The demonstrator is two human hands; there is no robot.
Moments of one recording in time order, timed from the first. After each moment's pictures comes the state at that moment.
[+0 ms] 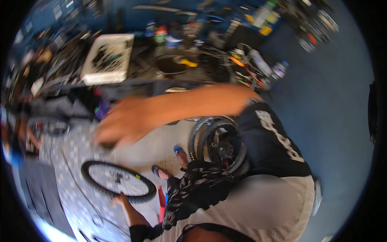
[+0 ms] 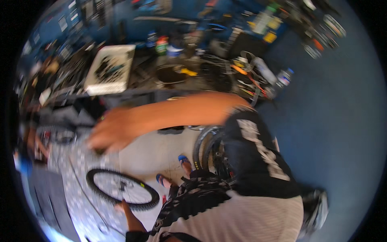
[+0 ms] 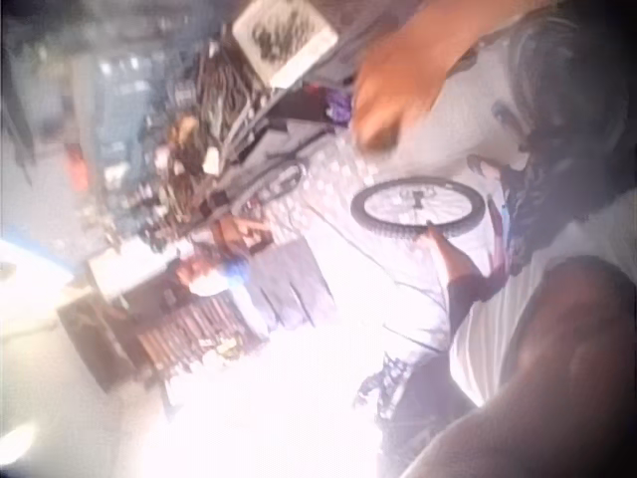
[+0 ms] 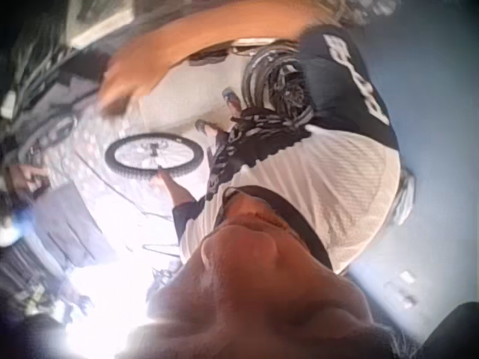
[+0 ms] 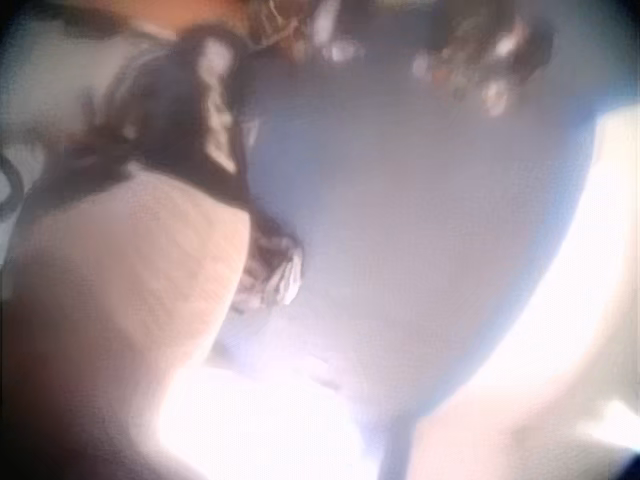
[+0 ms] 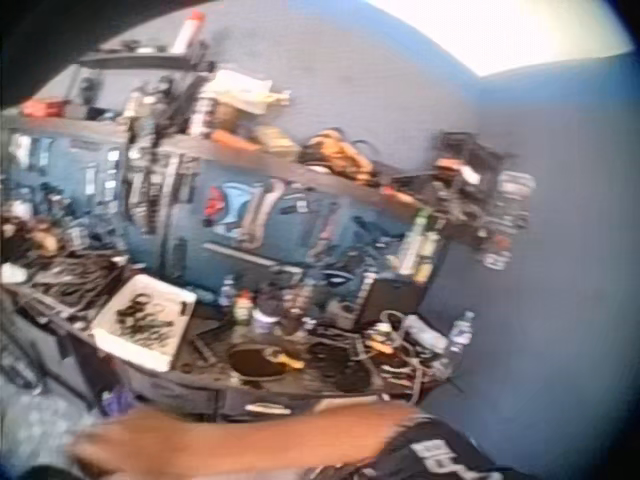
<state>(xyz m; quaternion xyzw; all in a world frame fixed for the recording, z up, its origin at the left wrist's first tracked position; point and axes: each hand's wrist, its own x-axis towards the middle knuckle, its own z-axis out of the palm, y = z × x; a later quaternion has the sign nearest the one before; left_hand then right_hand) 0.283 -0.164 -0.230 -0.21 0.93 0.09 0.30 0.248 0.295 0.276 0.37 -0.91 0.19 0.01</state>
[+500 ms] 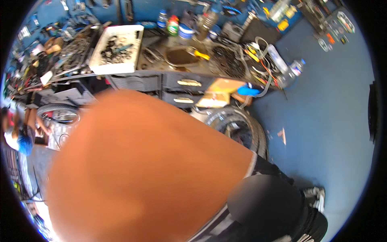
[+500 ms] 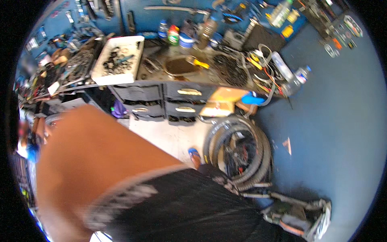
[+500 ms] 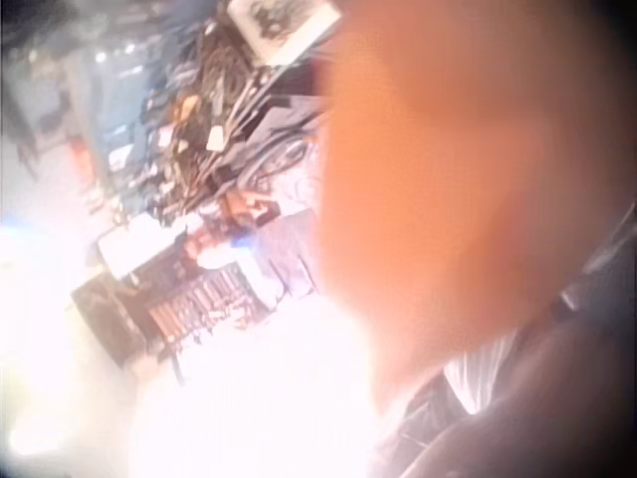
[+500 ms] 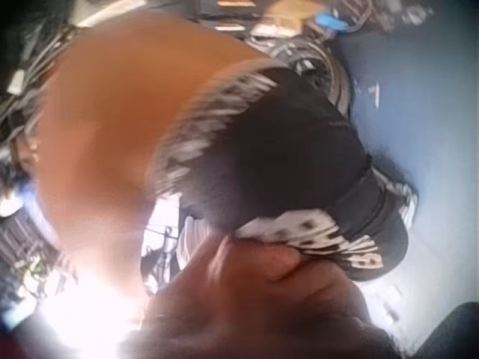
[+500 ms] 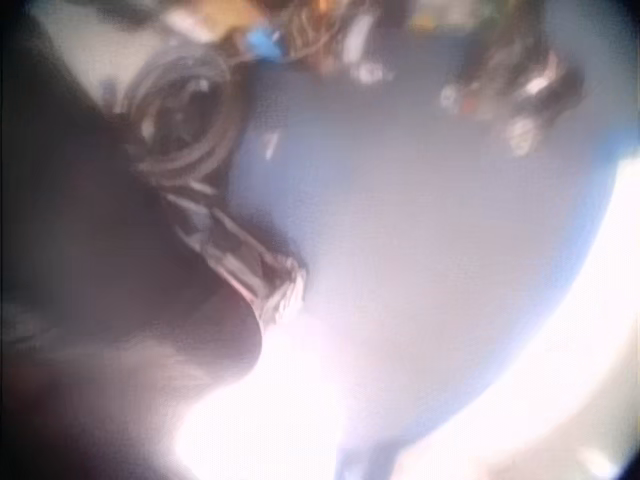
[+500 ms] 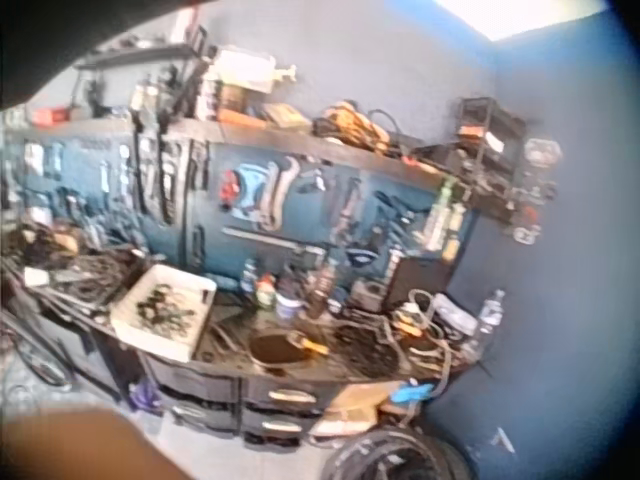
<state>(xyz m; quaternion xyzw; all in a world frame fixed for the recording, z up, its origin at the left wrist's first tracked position) 0.364 -0.141 -0.243 -0.29 0.91 0.21 0.20 0.280 0.065 0.372 0.55 -0.81 0.20 0.09</state>
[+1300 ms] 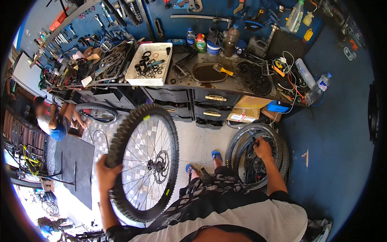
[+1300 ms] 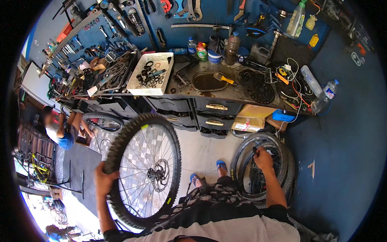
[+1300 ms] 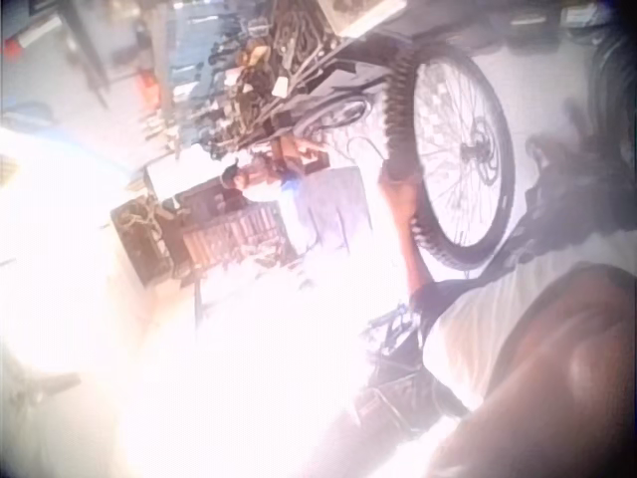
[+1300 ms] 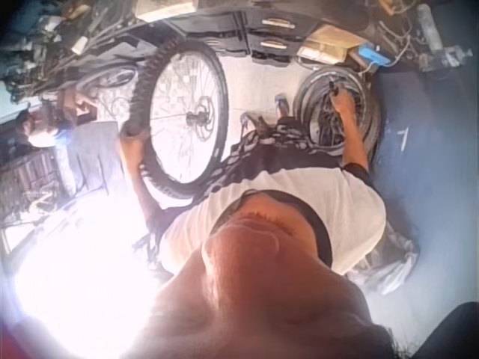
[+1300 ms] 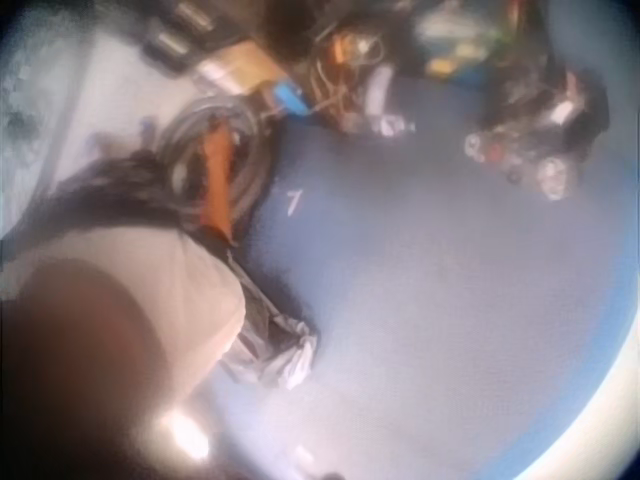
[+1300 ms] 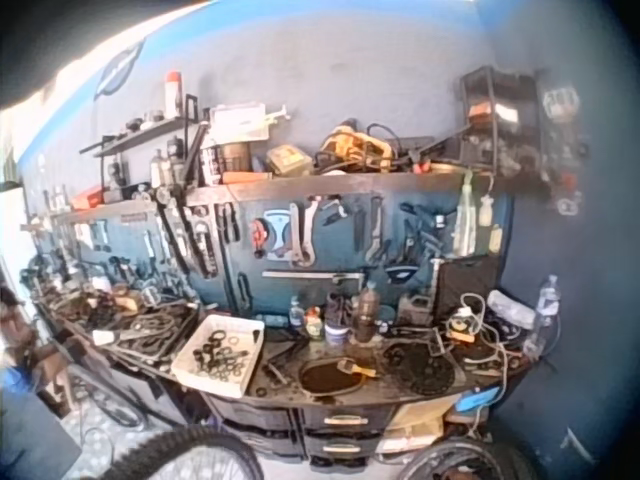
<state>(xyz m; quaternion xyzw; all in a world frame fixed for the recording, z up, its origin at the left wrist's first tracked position) 0.261 -0.014 0.267 0.17 0.92 0.35 0.07 0.649 0.482 0.027 -0.52 -0.81 0.26 -0.03</state>
